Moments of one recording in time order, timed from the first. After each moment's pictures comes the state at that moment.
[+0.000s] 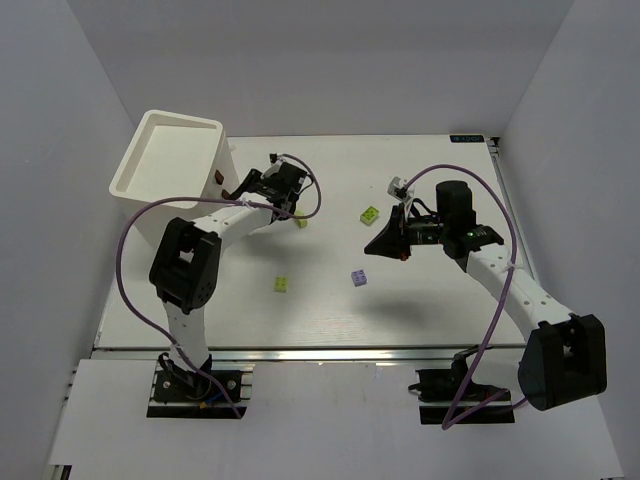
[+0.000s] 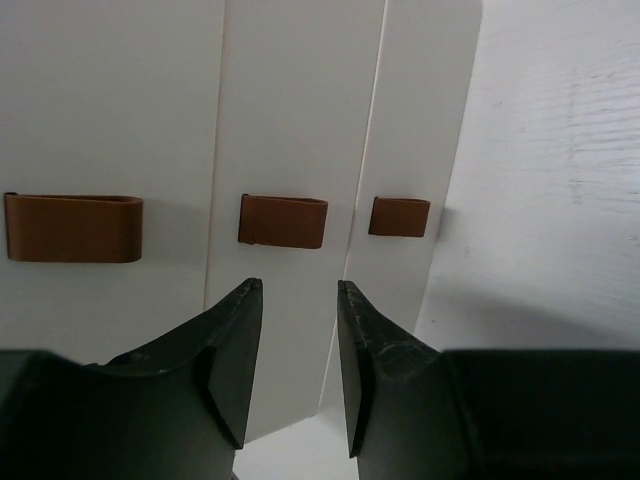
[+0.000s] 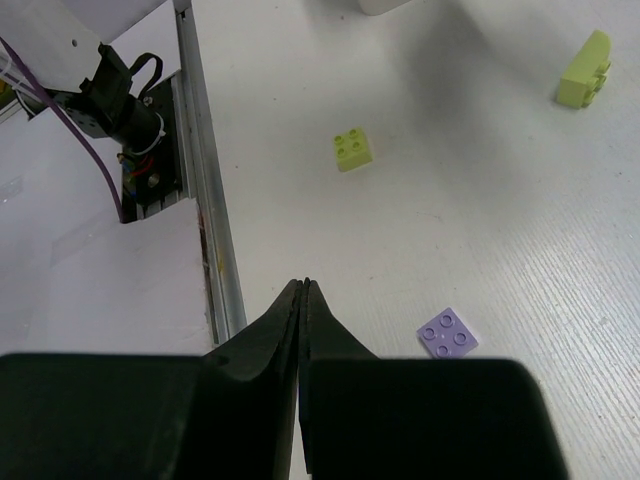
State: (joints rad) left arm -0.52 1.91 1.43 -0.48 -1.04 0.13; right arm 0.31 1.23 0.88 -0.23 -1.08 -0.11
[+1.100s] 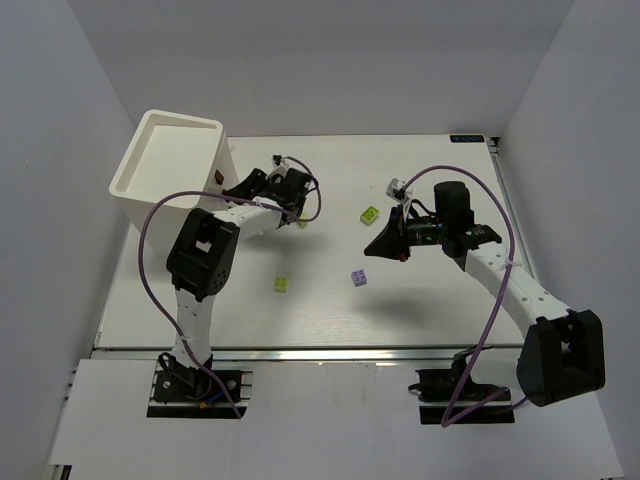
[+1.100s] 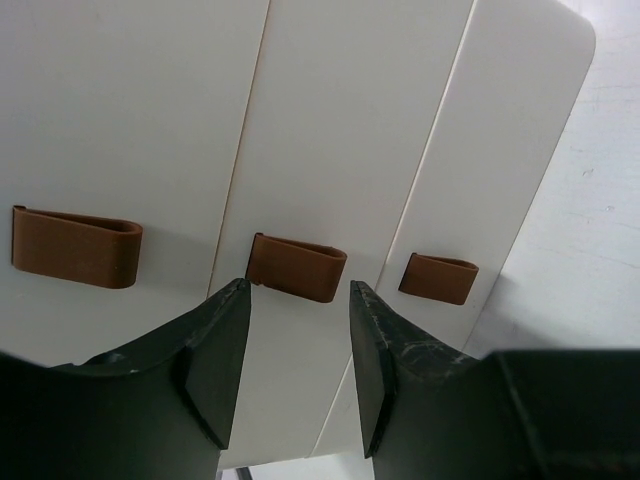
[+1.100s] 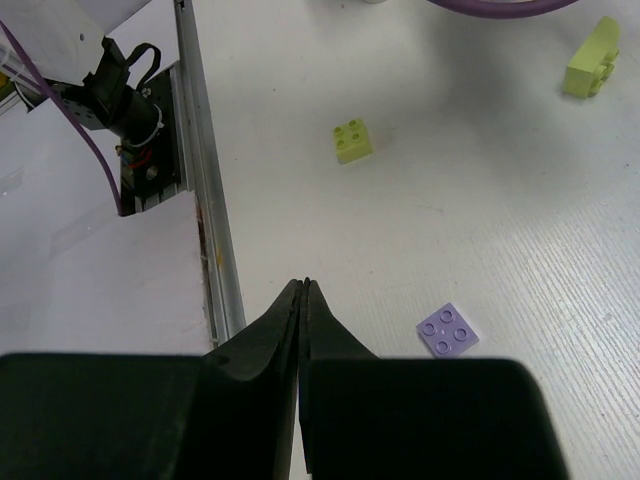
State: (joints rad) left arm -0.52 2.07 1.43 -0.22 -1.33 0.26; right arm 0.31 1.25 0.88 -0.25 -1.09 -0.13
